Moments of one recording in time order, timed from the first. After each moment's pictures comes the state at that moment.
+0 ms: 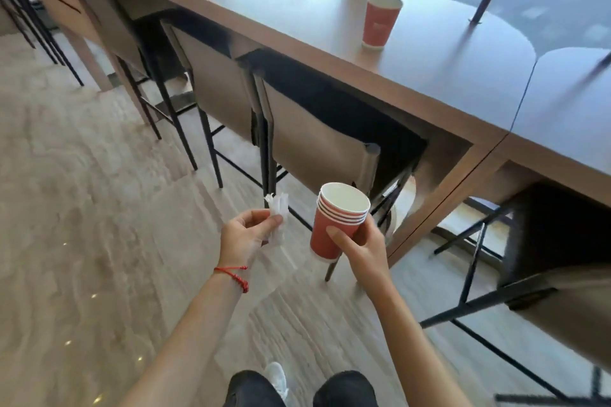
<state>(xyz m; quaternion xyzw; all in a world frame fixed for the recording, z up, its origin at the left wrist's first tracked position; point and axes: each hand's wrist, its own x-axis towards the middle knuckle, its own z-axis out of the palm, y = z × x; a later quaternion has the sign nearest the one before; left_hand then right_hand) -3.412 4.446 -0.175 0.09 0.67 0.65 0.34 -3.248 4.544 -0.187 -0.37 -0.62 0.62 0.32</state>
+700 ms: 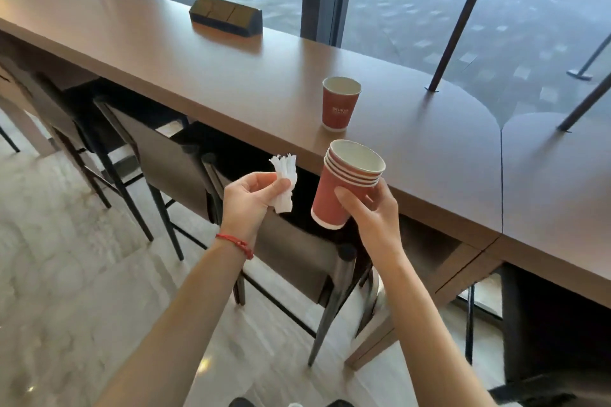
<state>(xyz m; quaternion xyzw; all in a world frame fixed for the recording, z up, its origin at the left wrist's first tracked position) -3.492 4.664 -0.088 0.24 0.59 0.69 0.34 -3.327 4.734 -0.089 -0.32 -0.61 0.55 0.47</state>
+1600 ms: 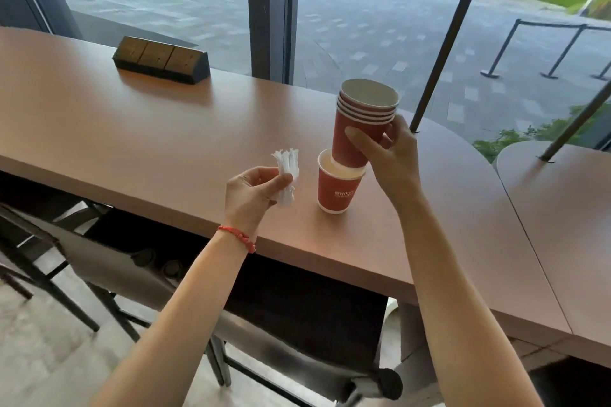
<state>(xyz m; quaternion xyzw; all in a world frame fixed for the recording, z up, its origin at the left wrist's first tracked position) -3.593 4.838 -0.041 0.30 0.54 0.67 0.42 -3.421 4.919 0.006 -0.41 -0.63 0.38 0.54</state>
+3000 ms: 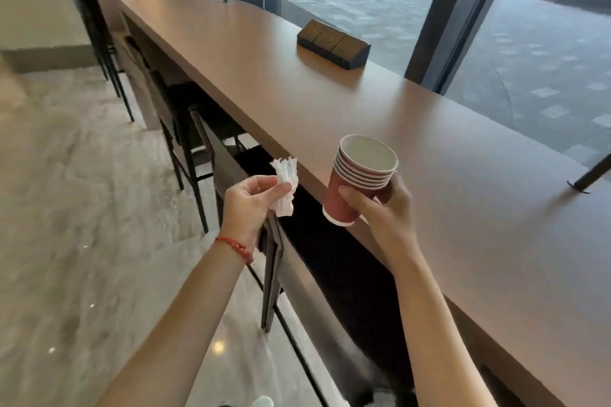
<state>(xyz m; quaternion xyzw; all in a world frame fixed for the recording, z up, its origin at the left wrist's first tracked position) -3.620 4.706 -0.072 0.11 0.60 0.76 0.23 -3.487 4.844 -0.061 -0.21 -0.69 0.58 0.37</state>
